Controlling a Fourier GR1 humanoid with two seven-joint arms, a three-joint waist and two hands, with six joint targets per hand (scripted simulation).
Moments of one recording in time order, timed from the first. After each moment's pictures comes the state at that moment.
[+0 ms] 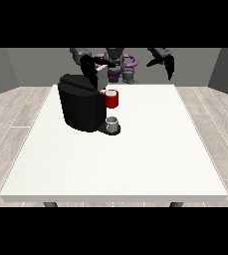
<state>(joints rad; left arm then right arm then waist) -0.25 0.07 0.13 -1.42 -0.13 -0.25 -0.08 -0.80 -0.19 -0.10 -0.99 0.04 -0.01 0.17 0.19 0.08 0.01</state>
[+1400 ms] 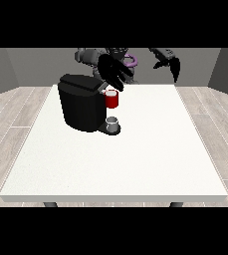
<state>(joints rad) -0.44 0.05 0.05 -1.40 -0.12 -0.32 -0.11 -0.95 -0.44 -0.14 -1.16 0.24 -0.02 0.51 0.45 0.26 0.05</state>
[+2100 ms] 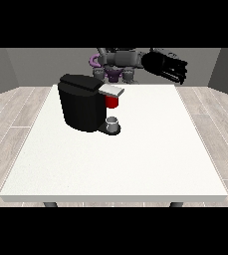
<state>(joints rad) -0.52 0.06 0.05 -1.43 -0.10 -0.33 -0.09 -1.17 -0.30 -0.12 -1.09 0.18 -0.04 0.25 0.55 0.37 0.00</state>
